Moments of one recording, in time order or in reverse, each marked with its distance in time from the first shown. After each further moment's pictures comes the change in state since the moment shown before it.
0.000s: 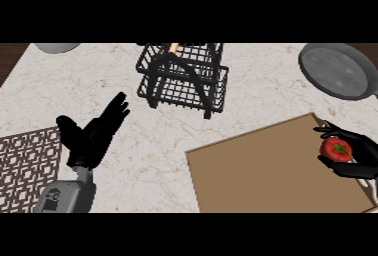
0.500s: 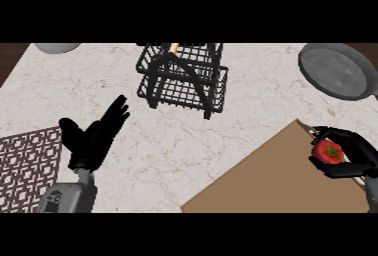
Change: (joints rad) left arm 0.015 -0.009 0.002 0.010 -0.012 0.002 -0.004; right arm 0.035 0.059 0.004 -0.125 0.012 -0.112 0.075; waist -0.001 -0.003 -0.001
